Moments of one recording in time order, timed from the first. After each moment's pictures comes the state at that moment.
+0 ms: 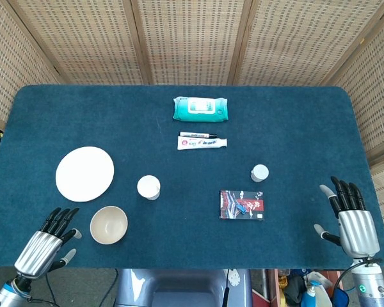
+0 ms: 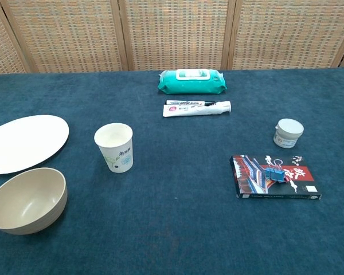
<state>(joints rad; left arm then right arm) -0.09 -1.25 0.15 -1.53 1.82 1.46 0.14 0.09 -1.22 0.07 -1.59 -1.58 1.56 -0.10</state>
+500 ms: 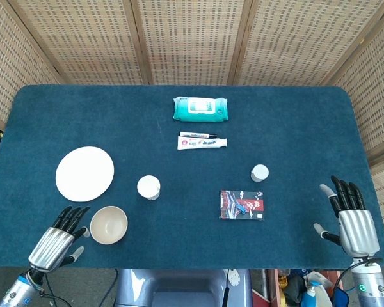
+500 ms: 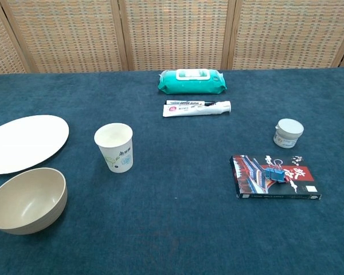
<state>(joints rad) -0.13 -1.31 0.13 -1.52 1.78 1.36 0.20 0.09 -1.23 0.08 -1.57 -1.58 1.56 -0.09</state>
